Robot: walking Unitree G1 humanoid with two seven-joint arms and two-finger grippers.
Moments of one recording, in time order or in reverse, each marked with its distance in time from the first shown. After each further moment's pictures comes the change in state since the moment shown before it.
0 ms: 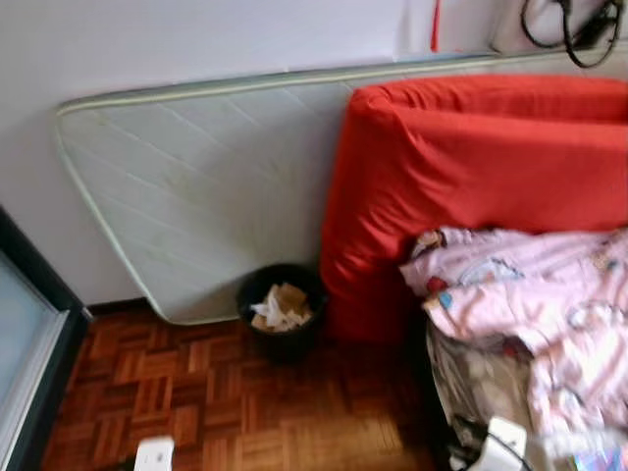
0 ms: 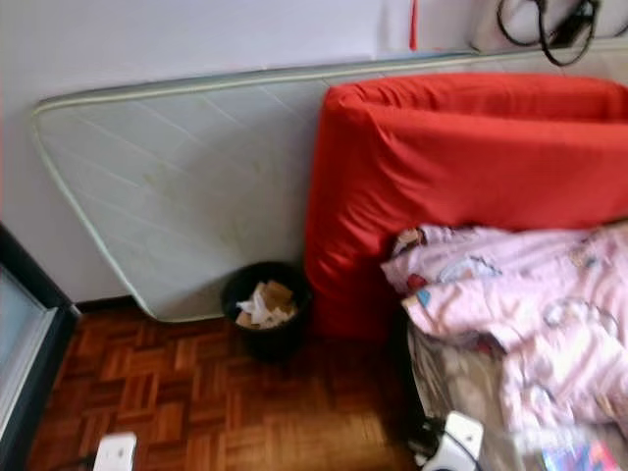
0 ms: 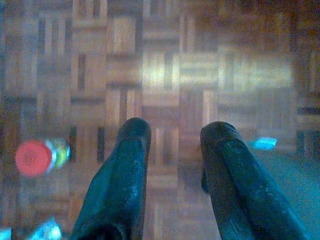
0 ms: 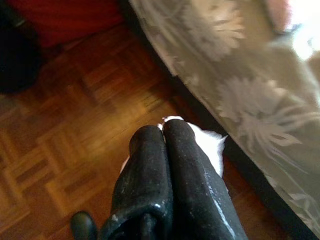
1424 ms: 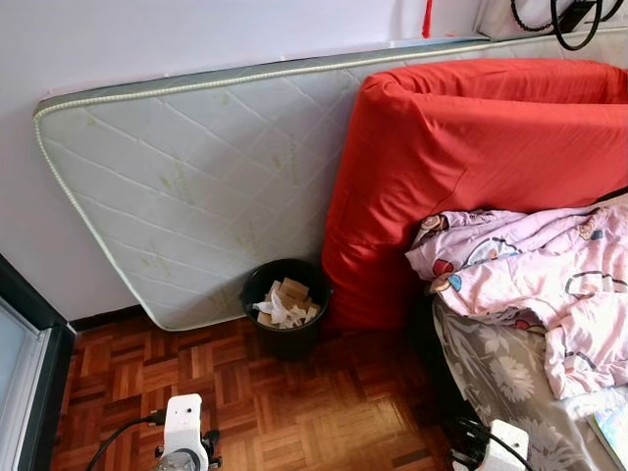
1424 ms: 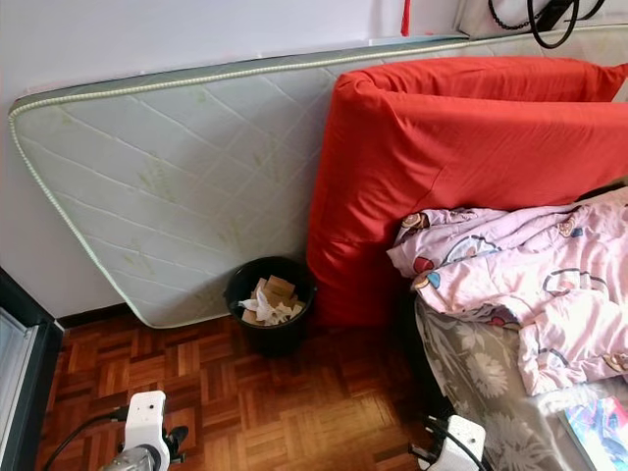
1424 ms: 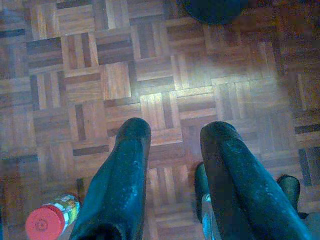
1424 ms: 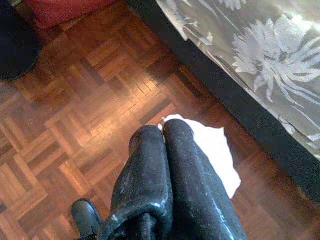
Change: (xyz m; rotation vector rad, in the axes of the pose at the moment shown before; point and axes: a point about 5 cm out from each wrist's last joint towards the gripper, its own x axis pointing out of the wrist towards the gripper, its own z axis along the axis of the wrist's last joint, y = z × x) left arm 0.014 -0.036 0.048 -0.016 -0.065 -0.031; right arm -0.001 0.002 -0.004 -0.036 0.026 0.037
